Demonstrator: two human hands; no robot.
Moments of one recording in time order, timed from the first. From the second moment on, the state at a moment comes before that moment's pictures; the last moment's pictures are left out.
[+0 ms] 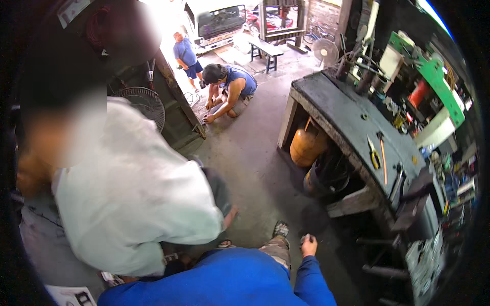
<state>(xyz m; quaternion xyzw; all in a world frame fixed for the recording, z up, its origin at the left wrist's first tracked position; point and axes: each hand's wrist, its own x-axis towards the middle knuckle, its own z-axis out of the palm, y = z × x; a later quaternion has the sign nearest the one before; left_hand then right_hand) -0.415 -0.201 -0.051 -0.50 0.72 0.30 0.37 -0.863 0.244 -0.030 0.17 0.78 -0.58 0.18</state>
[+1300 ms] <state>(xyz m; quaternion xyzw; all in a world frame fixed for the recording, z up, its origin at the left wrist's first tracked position) -1.027 -0.532 -0.012 -0.62 0.59 0.51 -0.03 -1.410 -0.293 0.006 -0.32 0.82 -0.37 0.31</state>
